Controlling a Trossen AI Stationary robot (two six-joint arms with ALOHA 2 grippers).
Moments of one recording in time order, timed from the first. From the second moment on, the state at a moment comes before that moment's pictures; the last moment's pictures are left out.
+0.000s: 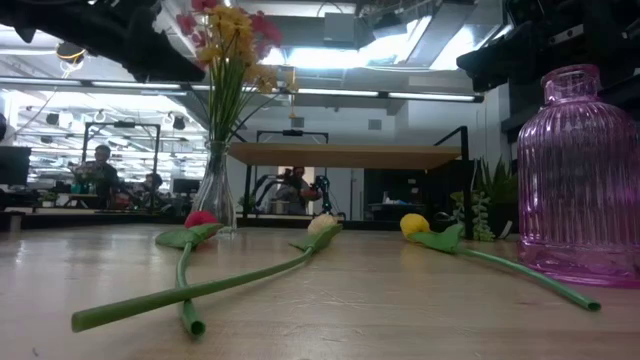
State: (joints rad) left arm 0.26 0.49 0.42 -0.12 -0.30 0.05; right arm -0.20 0.70 0.32 0.24 -0.33 -0.21
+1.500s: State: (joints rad) left arm 0.30 0.65 0.42 -0.04 -0.29 -0.04; right arm -0.20 0.70 0.32 0.24 -0.33 -0.19
